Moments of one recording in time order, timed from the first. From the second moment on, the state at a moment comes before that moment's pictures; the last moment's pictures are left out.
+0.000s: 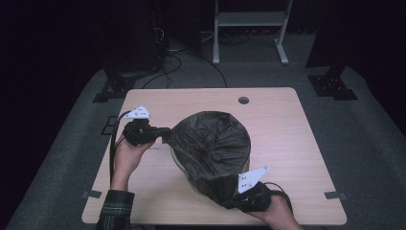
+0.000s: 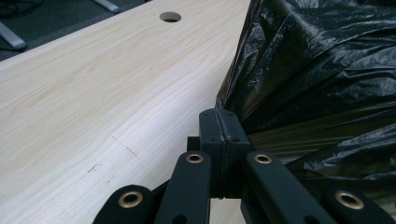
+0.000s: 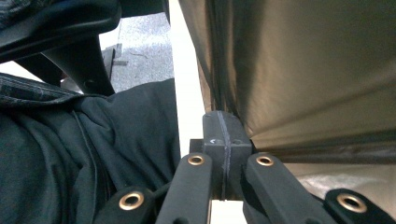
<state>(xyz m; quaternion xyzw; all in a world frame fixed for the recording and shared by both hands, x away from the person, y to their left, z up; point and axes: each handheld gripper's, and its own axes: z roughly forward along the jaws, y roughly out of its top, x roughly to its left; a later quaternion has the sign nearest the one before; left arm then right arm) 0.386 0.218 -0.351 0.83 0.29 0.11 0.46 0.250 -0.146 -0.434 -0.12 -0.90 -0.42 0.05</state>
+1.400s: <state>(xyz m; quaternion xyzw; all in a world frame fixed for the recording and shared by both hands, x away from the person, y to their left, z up) 0.395 0.201 -0.389 0.85 0.30 0.11 0.41 0.280 -0.251 -0.368 -0.26 -0.84 -0.46 -0.11</state>
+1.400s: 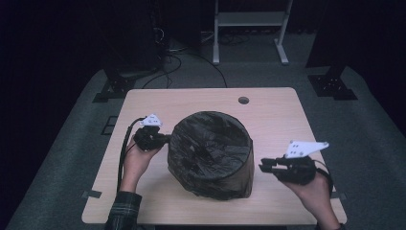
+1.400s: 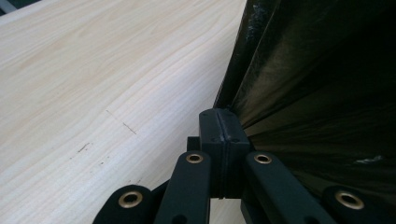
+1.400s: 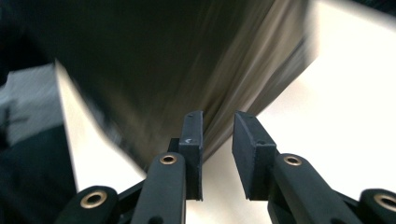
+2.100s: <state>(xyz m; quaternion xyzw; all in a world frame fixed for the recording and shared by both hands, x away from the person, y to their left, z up) 0.396 0.202 -0.390 0.85 0.30 0.12 0.42 0.384 -0.188 -0.312 -0.28 -0.81 -0.50 -0.12</state>
